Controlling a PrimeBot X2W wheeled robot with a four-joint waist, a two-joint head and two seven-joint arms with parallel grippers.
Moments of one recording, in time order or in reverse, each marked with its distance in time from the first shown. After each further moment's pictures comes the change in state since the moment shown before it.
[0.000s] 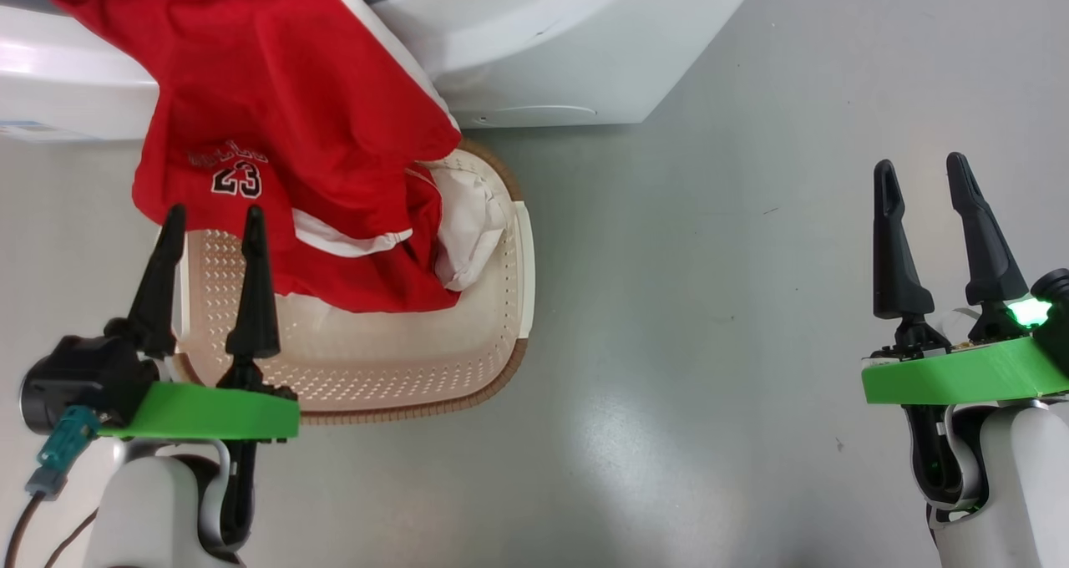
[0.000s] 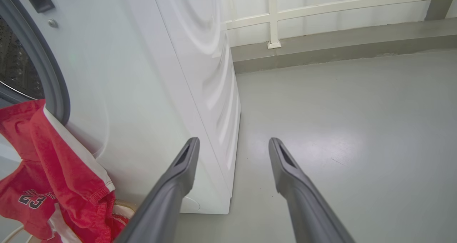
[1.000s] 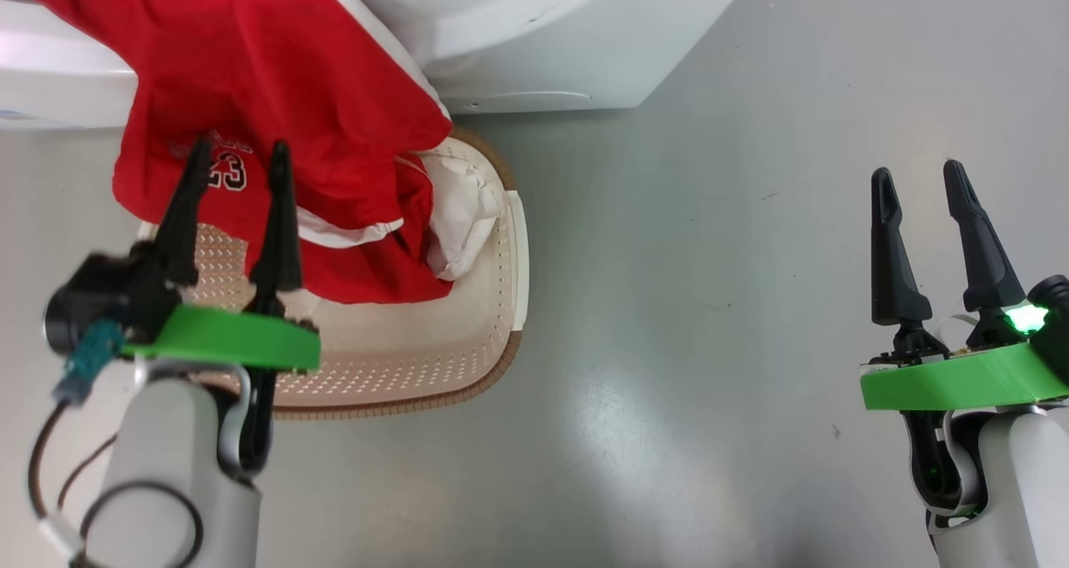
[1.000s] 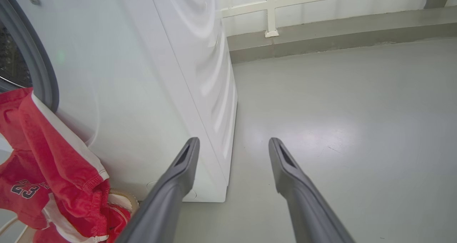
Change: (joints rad) left arm -0.168 -0.007 -0.047 0.134 0.001 0.000 0.000; right arm 0.011 0.000 0.001 0.000 0.000 0.000 0.000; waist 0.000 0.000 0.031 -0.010
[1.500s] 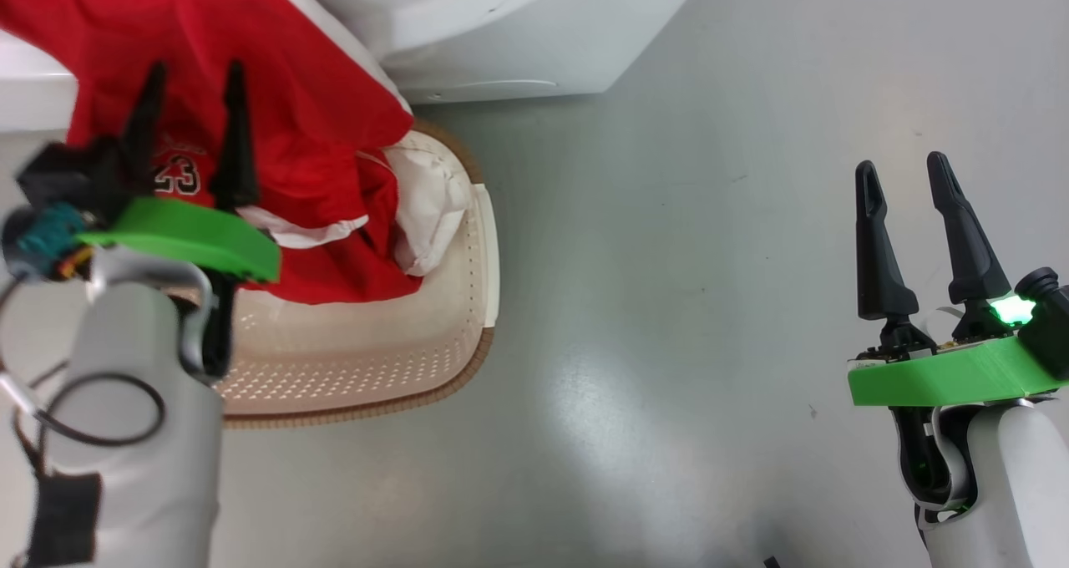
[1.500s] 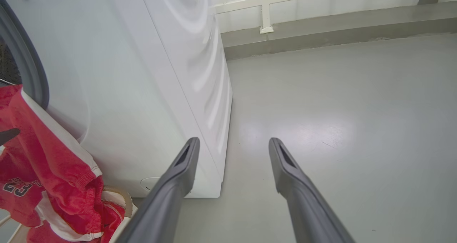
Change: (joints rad) left arm -0.253 0.035 0.025 0.299 0.003 0.000 0.000; right arm -0.017 0.000 0.030 0.000 0.016 0.000 0.000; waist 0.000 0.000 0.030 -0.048
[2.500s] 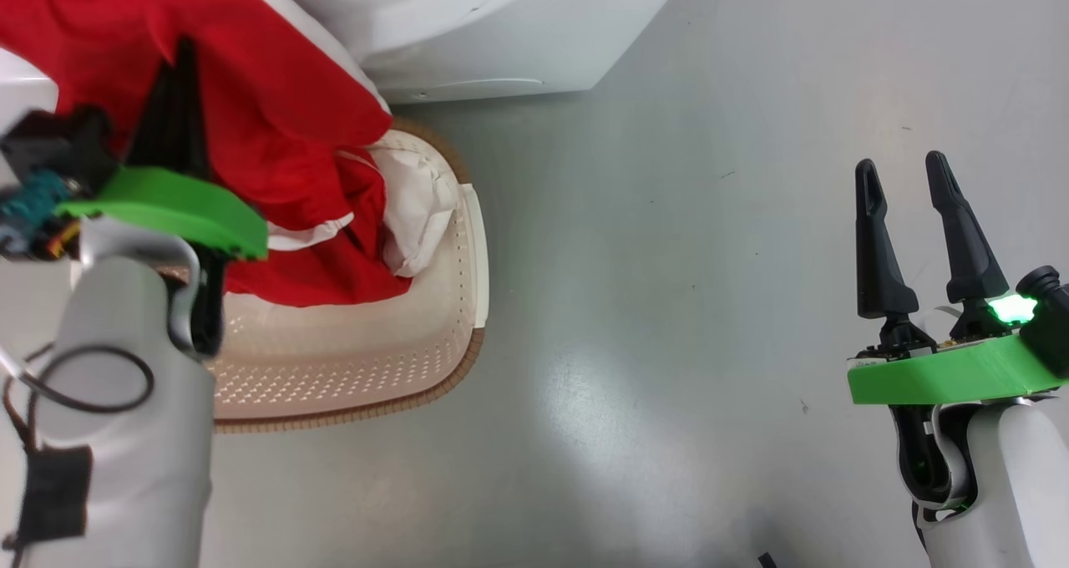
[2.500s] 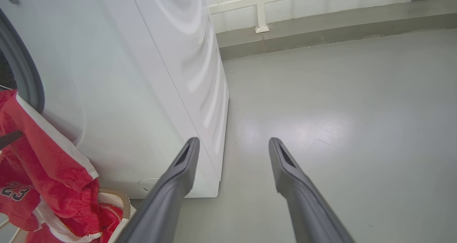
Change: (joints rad) left arm -0.079 0.017 -0.010 0.092 -0.021 0.000 0.000; right arm -0.003 0.000 0.003 0.003 0.021 0.000 0.000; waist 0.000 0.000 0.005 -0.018
